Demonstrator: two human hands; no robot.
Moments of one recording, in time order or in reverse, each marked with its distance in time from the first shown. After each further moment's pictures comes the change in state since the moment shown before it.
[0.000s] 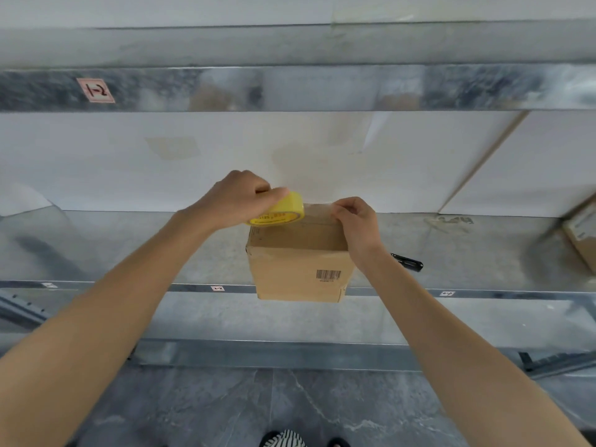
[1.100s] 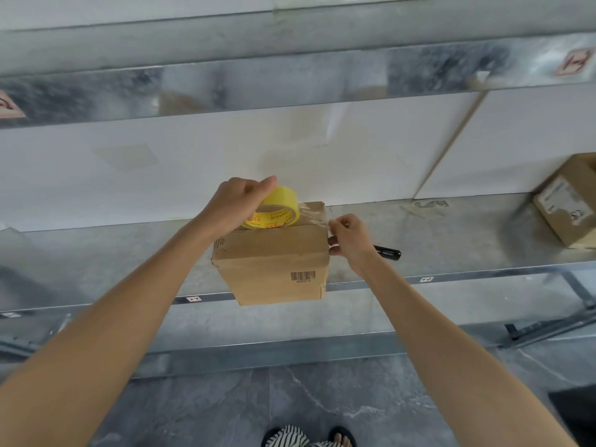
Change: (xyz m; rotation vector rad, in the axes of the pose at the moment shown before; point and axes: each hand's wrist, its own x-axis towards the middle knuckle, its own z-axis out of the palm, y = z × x) left_hand 0.028 0.021 0.040 -0.298 -0.007 -0.069; right_hand 0.020 0.036 -0.044 -0.118 -0.007 0.254
